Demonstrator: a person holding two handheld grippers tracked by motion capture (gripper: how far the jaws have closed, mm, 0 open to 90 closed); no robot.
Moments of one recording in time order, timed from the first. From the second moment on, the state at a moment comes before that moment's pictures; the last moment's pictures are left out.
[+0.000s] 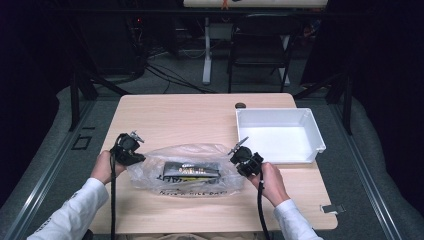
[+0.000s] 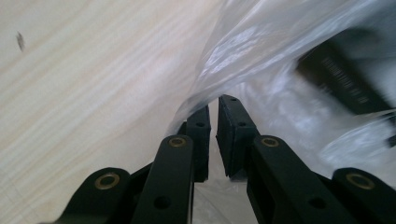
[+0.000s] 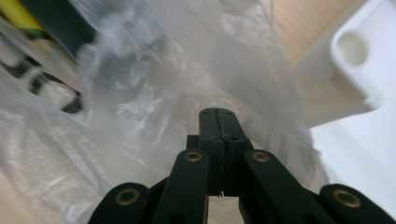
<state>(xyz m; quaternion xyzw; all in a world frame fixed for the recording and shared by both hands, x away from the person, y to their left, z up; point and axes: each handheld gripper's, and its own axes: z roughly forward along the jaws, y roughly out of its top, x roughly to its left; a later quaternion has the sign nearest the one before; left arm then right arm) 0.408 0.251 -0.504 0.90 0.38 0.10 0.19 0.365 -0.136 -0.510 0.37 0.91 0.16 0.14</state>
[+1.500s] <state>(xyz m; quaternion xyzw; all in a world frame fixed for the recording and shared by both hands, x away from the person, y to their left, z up) 0.426 0.222 -0.528 0.90 0.39 0.10 0.16 0.397 -0.111 -0.534 0.39 0.89 0.15 0.19</state>
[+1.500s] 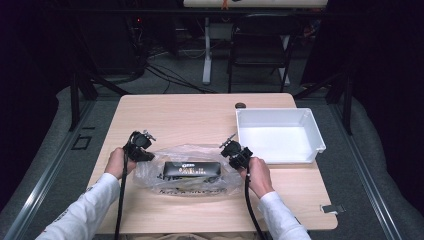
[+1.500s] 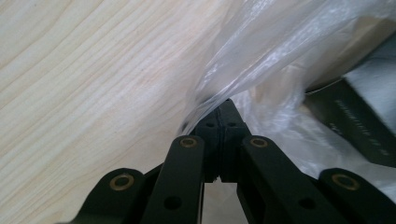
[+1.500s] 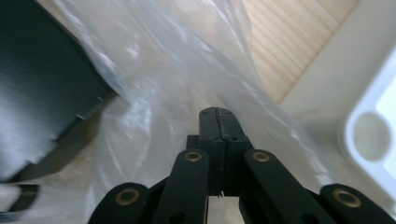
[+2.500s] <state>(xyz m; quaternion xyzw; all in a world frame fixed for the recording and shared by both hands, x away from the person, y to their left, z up) 0.431 0.233 -0.454 0.86 0.40 0.11 0.29 0.377 -0.133 -0.490 0.38 0.87 0.28 0.10</state>
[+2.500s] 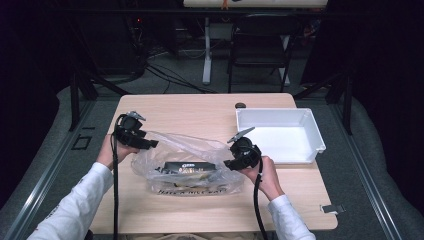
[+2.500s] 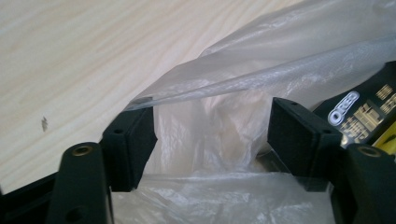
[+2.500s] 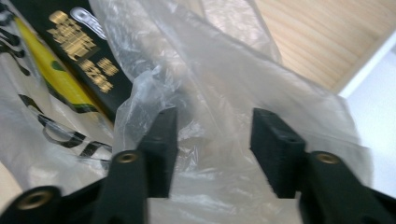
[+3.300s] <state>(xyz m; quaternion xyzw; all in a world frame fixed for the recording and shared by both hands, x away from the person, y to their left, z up) 0.396 0.234 -0.431 0.88 0.35 0.08 0.30 0.370 -0.129 -0.483 0.36 0.88 0.29 0.10</state>
